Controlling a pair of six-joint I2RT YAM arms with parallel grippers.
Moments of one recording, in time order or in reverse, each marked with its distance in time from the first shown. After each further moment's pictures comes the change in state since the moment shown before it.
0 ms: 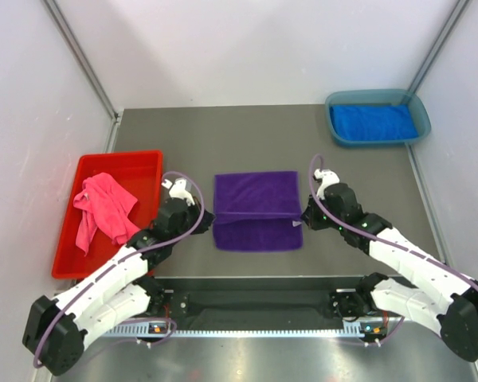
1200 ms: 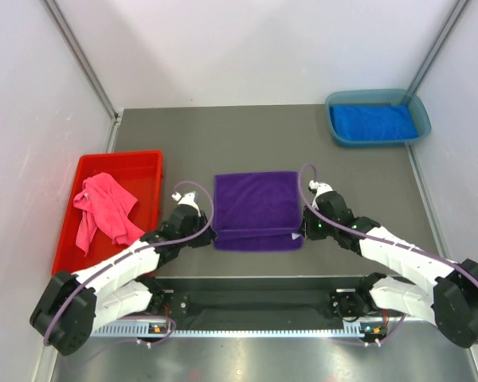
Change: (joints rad) left arm -0.004 0.179 -0.090 0.026 0.054 -0.050; right arm 0.023 0.108 -0.096 0.049 -0.015 0.071
